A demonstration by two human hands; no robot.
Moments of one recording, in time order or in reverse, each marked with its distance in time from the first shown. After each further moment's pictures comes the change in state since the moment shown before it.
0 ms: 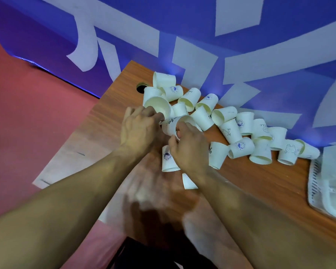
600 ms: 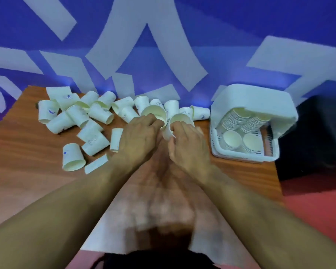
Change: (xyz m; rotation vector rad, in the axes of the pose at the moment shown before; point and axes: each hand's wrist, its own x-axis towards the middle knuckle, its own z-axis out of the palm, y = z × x) left_hand -0.040 0.354 0.021 -0.038 -0.024 0.409; right_hand -0.167 0.249 -0.206 -0.192 0.175 0.062
